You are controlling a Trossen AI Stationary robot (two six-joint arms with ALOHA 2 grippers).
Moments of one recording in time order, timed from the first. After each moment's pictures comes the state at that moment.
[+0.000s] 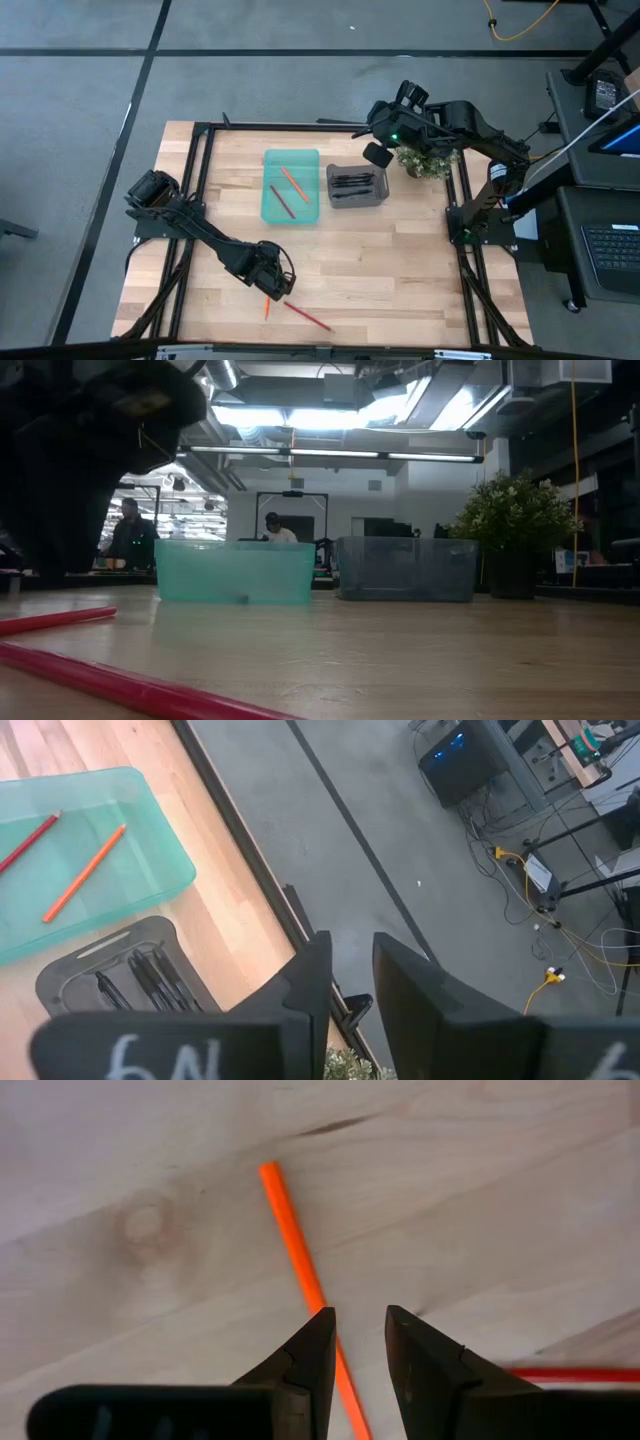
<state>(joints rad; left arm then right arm) -0.57 1.76 1.12 -0.70 -0.11 -1.81 -0.05 1.74 2.32 -1.53 0.76 0.09</state>
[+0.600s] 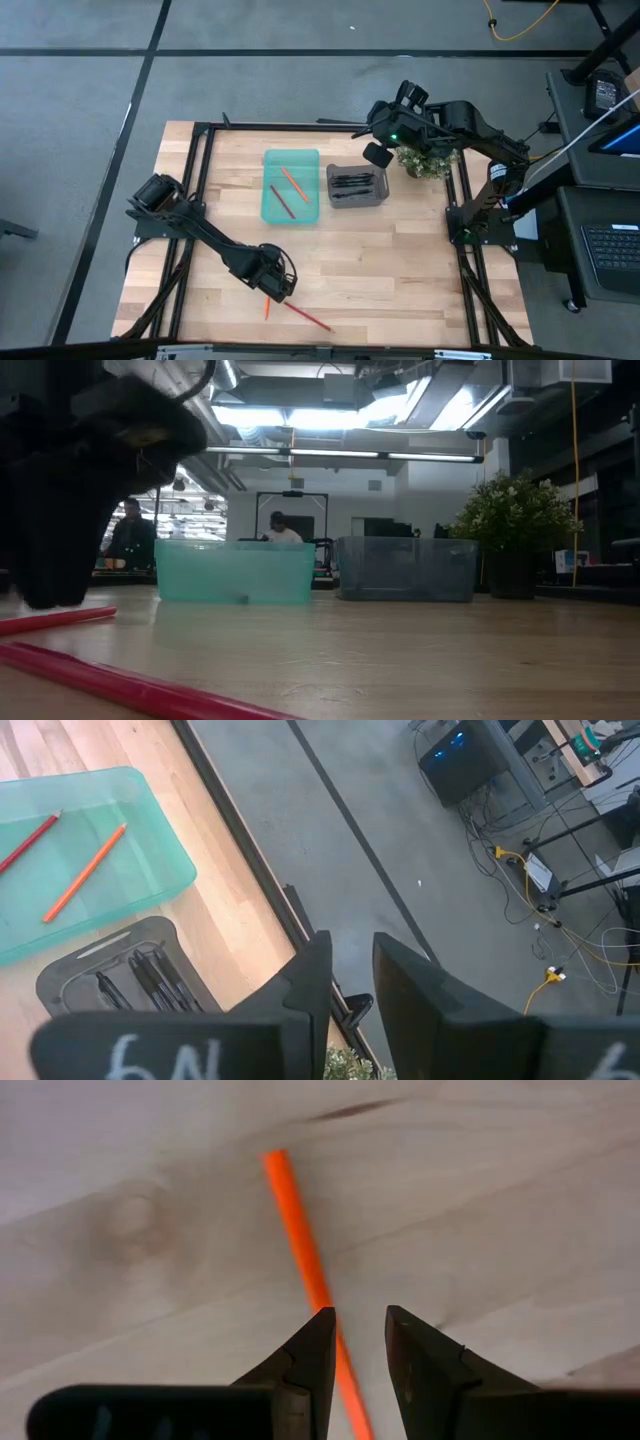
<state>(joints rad) -0.56 1.81 1.12 -0.68 -0.09 -1.83 -0.05 1.74 2.32 -1.53 0.76 0.10</state>
